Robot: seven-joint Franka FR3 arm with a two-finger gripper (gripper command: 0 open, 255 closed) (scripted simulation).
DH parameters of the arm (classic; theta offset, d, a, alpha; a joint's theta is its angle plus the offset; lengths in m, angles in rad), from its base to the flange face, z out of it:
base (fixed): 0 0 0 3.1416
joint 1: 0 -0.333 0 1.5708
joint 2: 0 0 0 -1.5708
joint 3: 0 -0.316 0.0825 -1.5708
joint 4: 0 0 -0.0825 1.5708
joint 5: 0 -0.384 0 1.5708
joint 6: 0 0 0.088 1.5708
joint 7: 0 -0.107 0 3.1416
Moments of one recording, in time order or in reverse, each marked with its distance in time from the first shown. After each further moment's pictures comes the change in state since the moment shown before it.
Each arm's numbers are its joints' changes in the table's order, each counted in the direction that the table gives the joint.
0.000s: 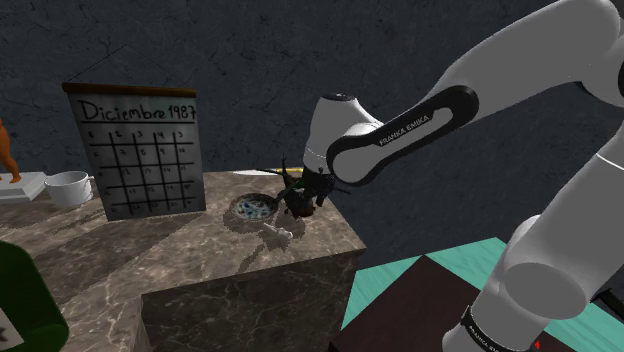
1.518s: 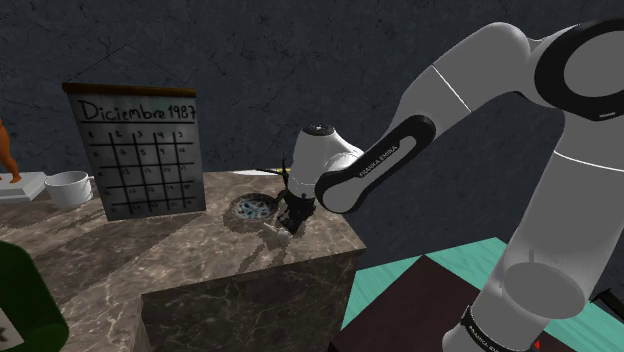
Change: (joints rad) arm 0.008 0.235 -0.022 0.050 0.194 -0.167 -0.165
